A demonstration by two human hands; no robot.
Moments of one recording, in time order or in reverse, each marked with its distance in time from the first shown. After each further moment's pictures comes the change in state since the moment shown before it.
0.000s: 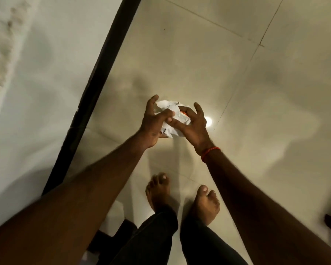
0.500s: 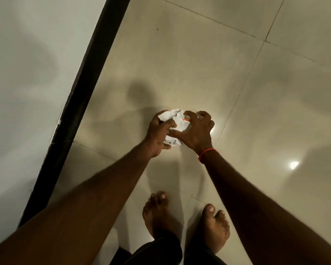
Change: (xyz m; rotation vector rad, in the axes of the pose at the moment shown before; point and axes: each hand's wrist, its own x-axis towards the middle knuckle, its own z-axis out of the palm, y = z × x) left_hand 0.082 -0.050 0.009 0.138 0.016 -0.068; right_hand 0.072 0.067 0.017 -0.307 0.091 0.005
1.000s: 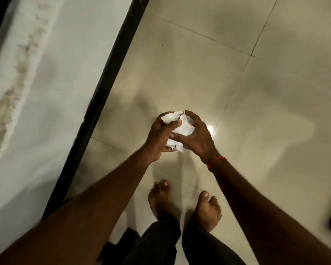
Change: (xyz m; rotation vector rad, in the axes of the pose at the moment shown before) left_hand -0.112 0.038 -0.003 -0.005 -0.059 0.076; right_hand -0.087 -0.056 -0.067 0.397 -0.087 -0.133
